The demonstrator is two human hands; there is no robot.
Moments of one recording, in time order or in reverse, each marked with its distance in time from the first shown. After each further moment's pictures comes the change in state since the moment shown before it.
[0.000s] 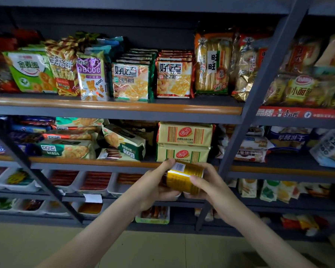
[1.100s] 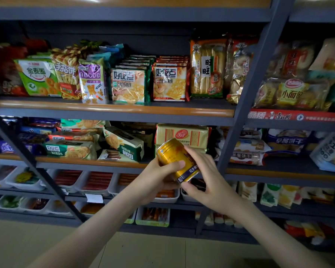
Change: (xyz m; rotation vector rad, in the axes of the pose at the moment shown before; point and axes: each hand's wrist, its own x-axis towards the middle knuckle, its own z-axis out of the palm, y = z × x) left_hand -0.011 0.011 0.037 0.103 -0.105 0.297; right_hand -0.013 -0.030 -0.021 -0.885 -0.138 -0.608
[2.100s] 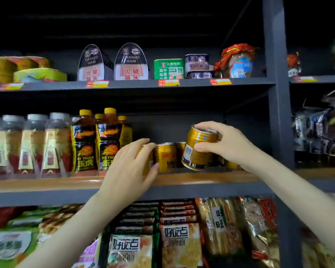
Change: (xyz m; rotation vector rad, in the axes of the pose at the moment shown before) left_hand 0.111 0.335 -0.105 1.536 0.768 1.401; right_hand 0.297 -0.134 -0.252 -0.165 0.533 -0.166
